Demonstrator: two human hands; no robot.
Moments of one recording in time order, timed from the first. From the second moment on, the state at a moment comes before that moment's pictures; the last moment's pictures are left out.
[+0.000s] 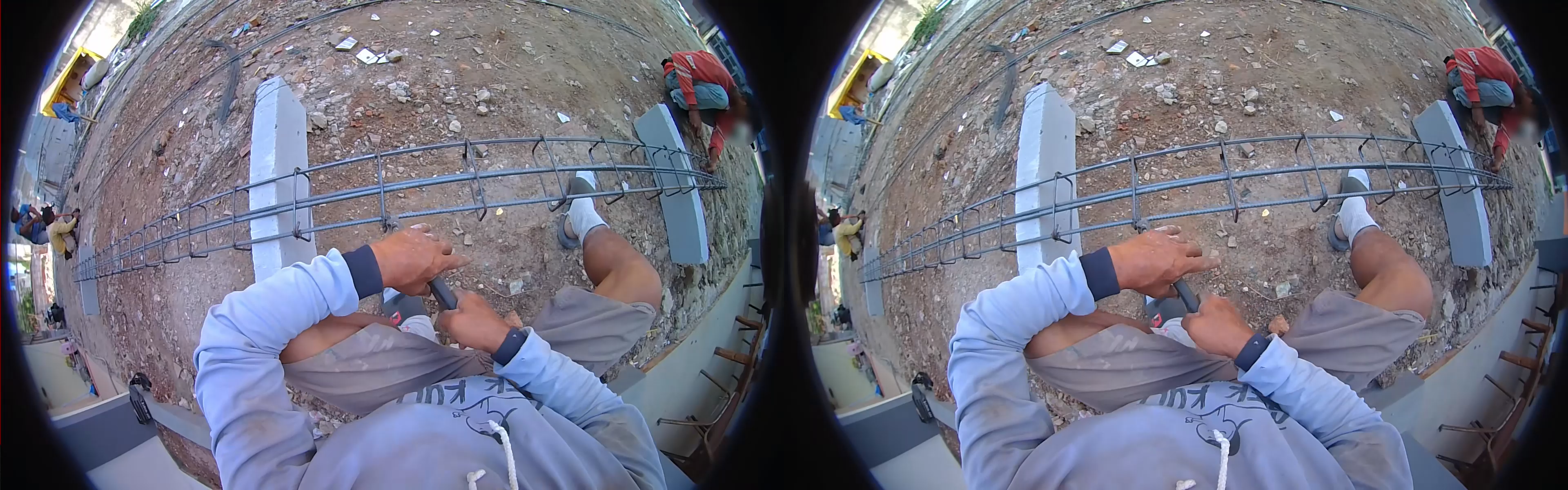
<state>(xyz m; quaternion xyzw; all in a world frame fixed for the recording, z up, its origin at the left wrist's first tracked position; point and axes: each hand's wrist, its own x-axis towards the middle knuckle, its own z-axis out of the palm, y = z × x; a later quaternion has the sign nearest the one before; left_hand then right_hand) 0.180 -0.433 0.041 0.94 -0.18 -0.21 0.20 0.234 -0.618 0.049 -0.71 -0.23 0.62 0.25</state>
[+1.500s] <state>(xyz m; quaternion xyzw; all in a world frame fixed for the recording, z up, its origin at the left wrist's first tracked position) 0.193 -0.441 0.032 0.93 -0.20 -0.28 0.12 0.222 -0.635 0.022 -0.85 -0.39 0.29 0.20</state>
